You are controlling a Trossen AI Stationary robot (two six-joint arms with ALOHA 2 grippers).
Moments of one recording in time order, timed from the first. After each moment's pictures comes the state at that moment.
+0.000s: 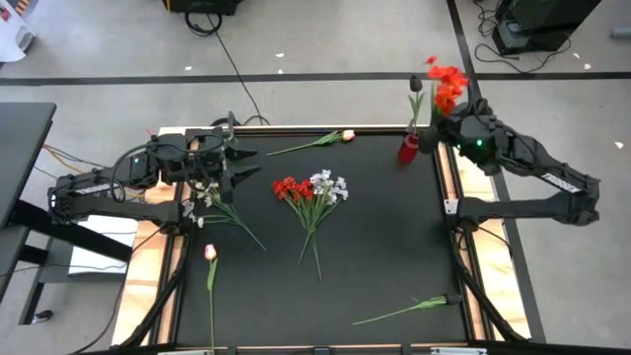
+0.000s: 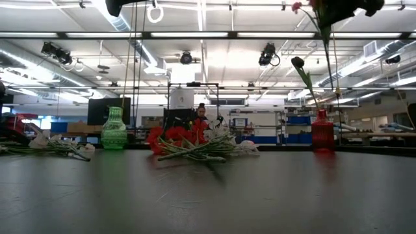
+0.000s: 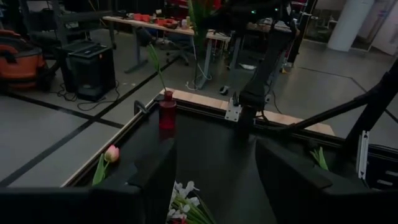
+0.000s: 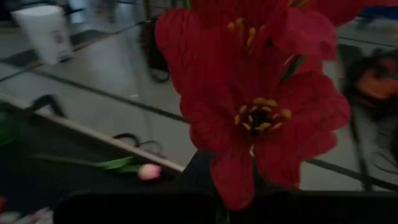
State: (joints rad) left arm 0.16 0.78 0.96 -0.32 -0.09 -0.15; right arm -0.34 0.79 1.13 -0.82 0.78 0.32
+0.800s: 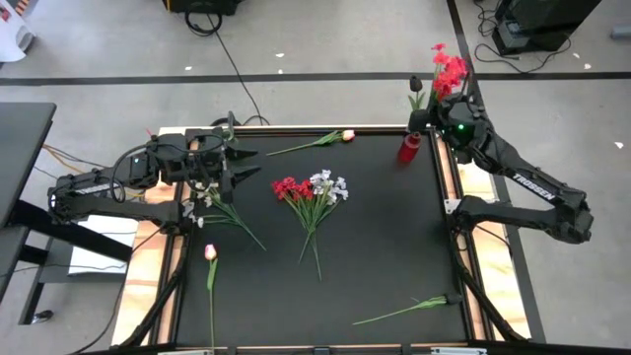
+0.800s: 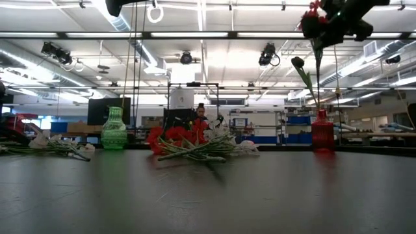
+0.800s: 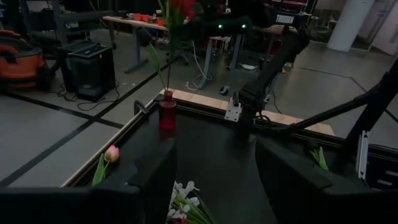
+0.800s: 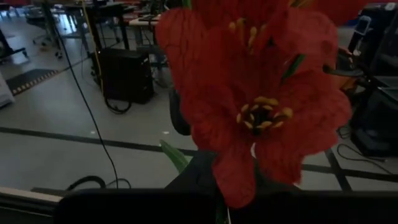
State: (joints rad) left arm 0.16 0.78 0.96 -0.32 -0.09 -0.15; right arm -0.69 0.82 0.86 -0.32 0.68 0.20
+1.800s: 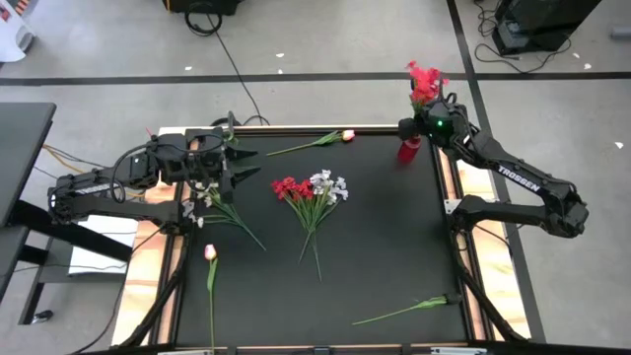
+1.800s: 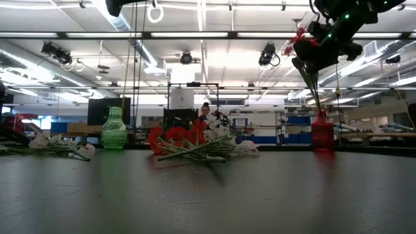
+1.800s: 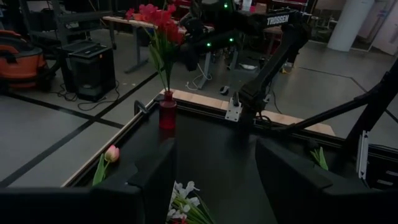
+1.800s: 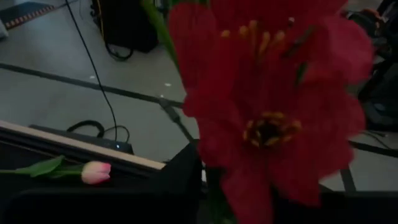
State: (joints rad) left arm 0.16 0.78 0.96 -0.32 -0.09 -0.15; right arm -0.75 0.94 0.82 -0.38 0.55 0.22
